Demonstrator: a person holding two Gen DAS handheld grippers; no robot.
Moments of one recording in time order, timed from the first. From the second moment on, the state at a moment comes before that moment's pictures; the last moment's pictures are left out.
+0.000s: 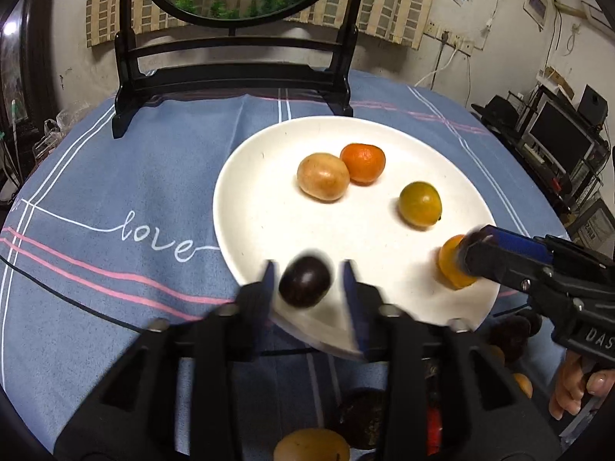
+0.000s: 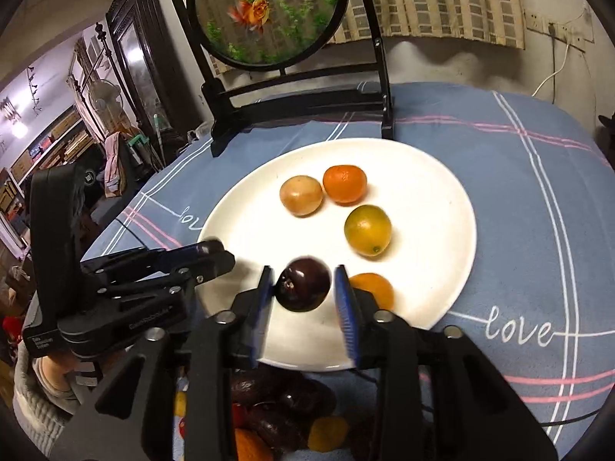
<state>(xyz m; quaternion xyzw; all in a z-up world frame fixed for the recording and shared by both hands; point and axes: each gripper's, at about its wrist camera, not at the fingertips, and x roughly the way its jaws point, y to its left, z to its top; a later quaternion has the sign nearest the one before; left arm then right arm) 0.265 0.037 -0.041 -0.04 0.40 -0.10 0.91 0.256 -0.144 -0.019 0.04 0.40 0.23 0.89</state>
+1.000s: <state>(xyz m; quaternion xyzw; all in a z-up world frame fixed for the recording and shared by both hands) 0.163 0.061 -0.053 0.02 0.39 -0.08 0.92 0.169 -0.246 -0.004 0.16 0.33 0.15 0.92</state>
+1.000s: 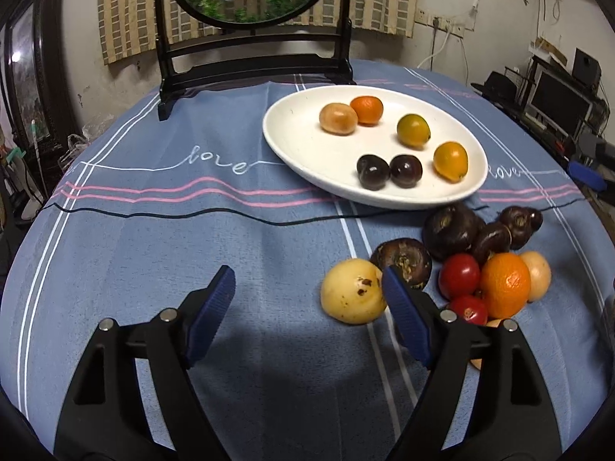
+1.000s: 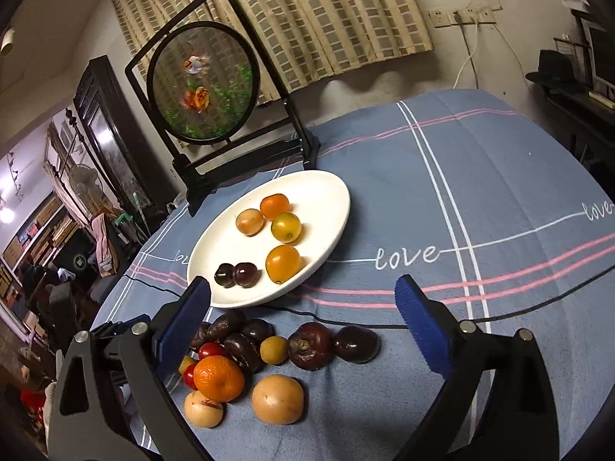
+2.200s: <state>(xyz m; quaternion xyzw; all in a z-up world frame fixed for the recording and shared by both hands) 0.183 0.055 -0.061 0.04 0.39 -0.13 0.91 0.169 -0.243 -0.011 0.16 0.35 0.16 0.91</state>
